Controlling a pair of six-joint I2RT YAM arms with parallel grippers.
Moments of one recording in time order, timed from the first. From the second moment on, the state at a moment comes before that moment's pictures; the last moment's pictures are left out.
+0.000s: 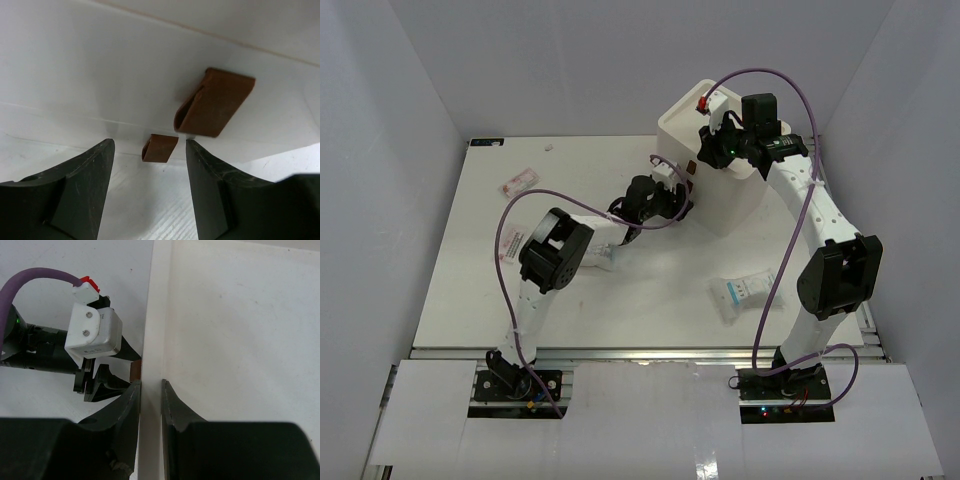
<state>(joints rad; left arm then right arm) -0.64 2.28 1.46 0.58 0.19 -0.23 0.29 1.77 1.76 -0.56 -0.44 -0.43</state>
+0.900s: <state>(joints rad) -0.64 2.03 1.05 0.65 0.17 -0.31 0.28 1.77 1.75 -0.55 -0.45 -0.42</state>
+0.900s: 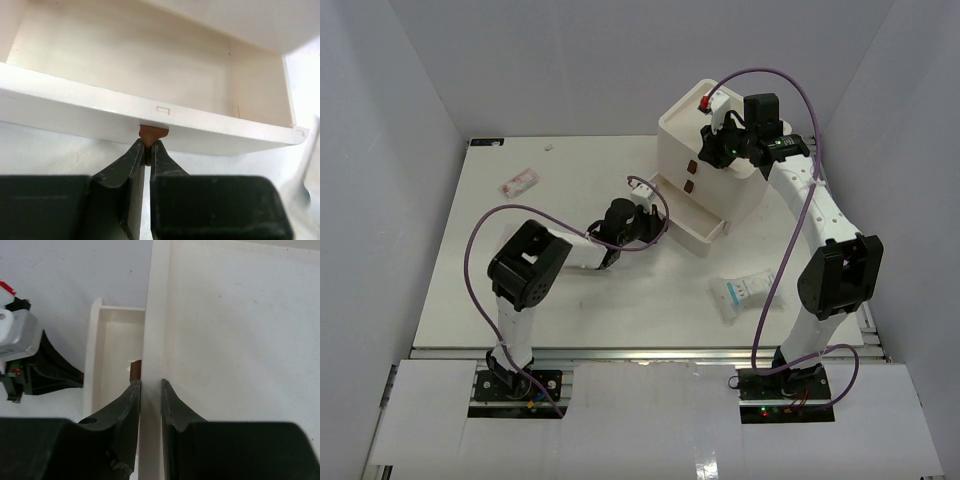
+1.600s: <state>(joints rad) -0.60 1.75 0.87 0.56 0.22 -0.35 0.28 1.69 1.74 -0.66 -0.51 -0.44</state>
